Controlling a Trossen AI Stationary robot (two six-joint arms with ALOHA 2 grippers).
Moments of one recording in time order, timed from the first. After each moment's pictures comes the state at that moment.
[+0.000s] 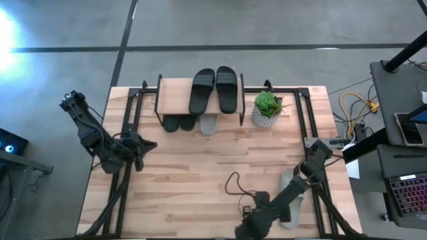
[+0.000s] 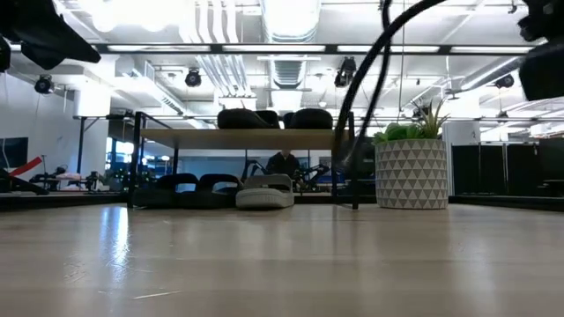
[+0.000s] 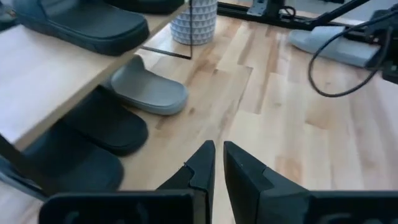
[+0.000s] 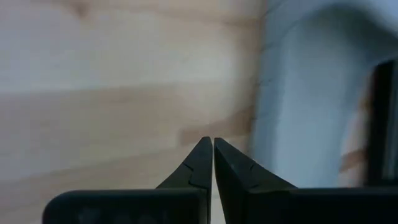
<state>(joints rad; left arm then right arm) -0.84 0.65 0.65 -0.97 -0.96 -0.91 0.72 2.34 1.95 -1.57 -0.14 2.28</state>
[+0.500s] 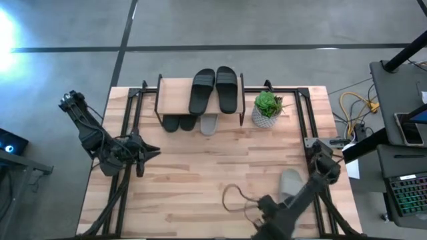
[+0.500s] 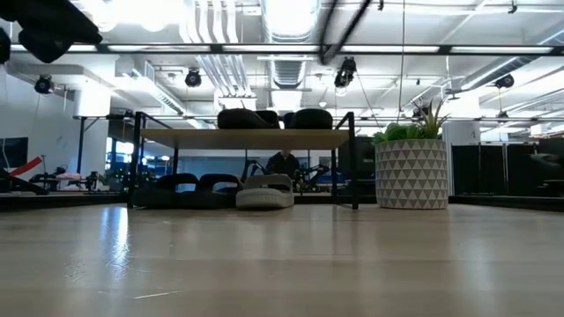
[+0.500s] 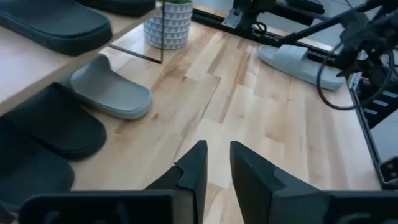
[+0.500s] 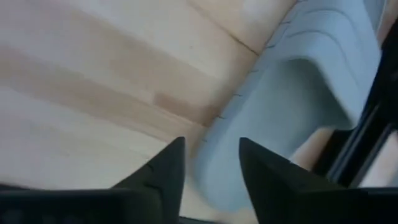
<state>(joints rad) -0.84 0.69 0.67 -0.79 -0.92 -0.91 0.83 2.19 1.89 -1.57 -0.06 1.87</state>
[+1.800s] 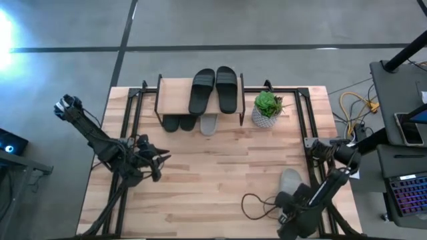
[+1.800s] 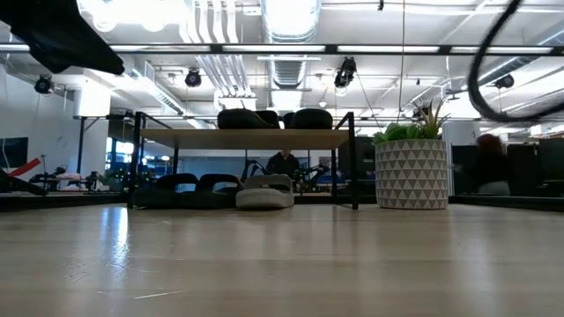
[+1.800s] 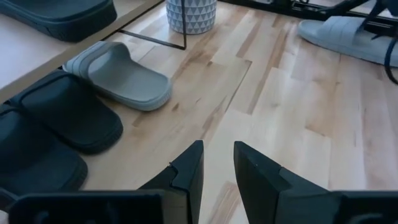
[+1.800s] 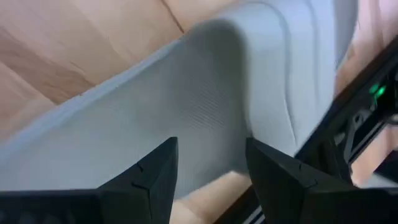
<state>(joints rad) -0.74 0.92 0.66 -0.66 -0.92 -0.91 0.99 1.95 1.36 -1.36 -0.02 1.62</state>
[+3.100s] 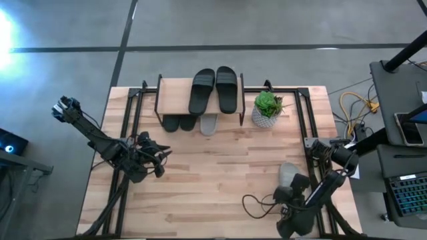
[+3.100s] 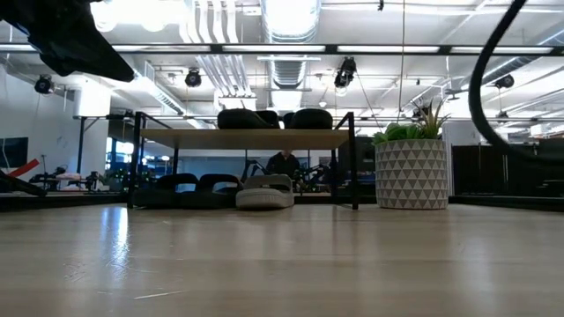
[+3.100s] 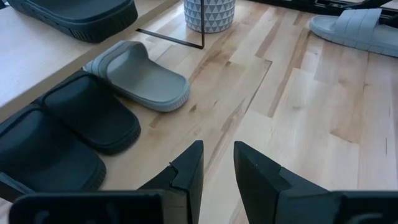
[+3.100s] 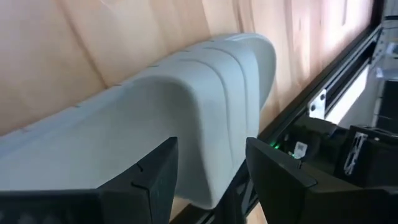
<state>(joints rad) -0.66 0.92 0.66 -0.66 -0.91 -0.87 0.97 1.99 1.37 -1.57 0.14 1.38</state>
